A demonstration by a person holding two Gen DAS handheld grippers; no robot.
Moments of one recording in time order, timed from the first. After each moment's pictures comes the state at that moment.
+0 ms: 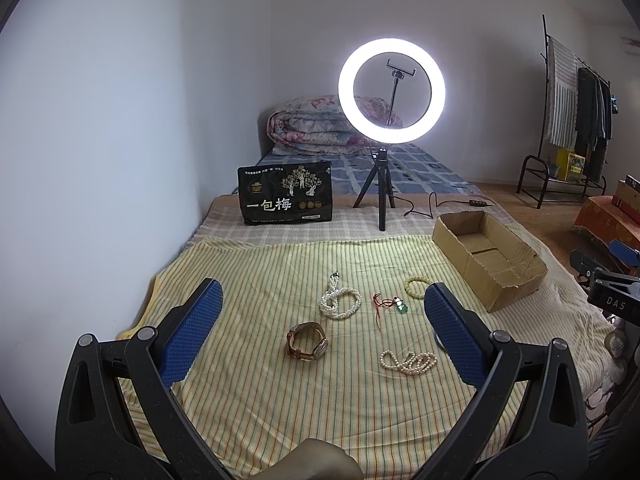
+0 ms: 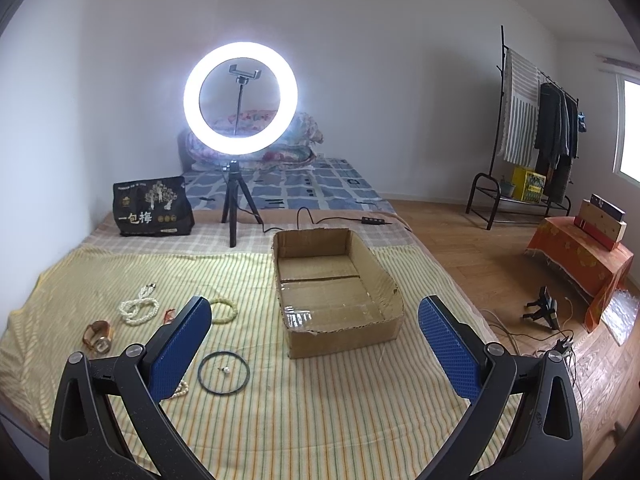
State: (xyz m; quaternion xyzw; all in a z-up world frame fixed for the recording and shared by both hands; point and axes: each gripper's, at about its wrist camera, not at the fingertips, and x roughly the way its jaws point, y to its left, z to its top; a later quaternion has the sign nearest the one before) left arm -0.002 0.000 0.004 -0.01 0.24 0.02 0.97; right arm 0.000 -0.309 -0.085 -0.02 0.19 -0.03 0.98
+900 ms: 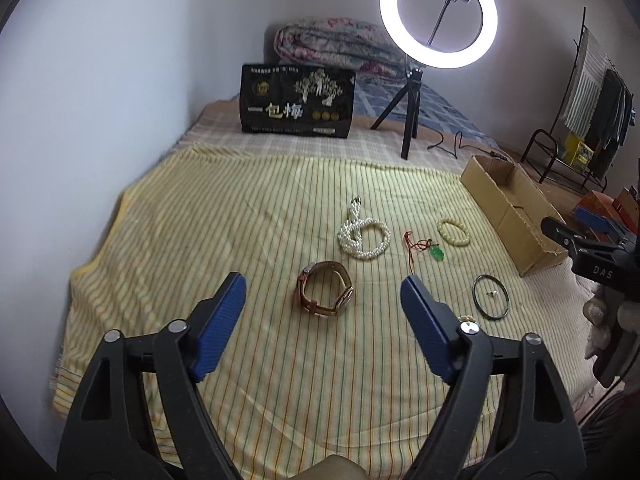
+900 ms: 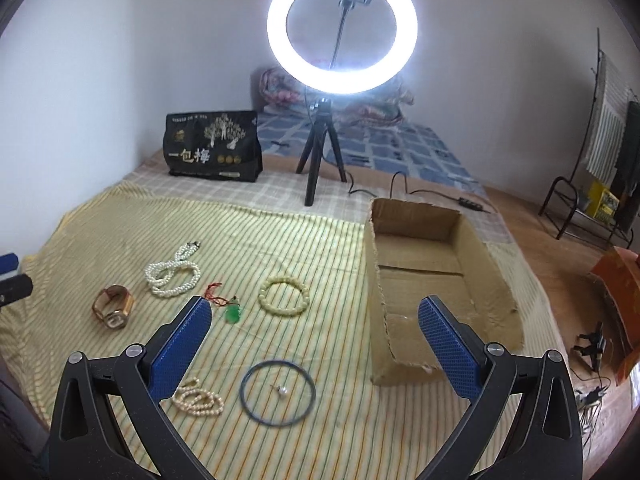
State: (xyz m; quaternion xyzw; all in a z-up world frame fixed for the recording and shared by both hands) left arm 0.072 0.050 -0.082 -0.08 0.38 0.00 0.92; right arm 0.108 -0.245 -0.124 -0.08 0.28 0.10 0.95
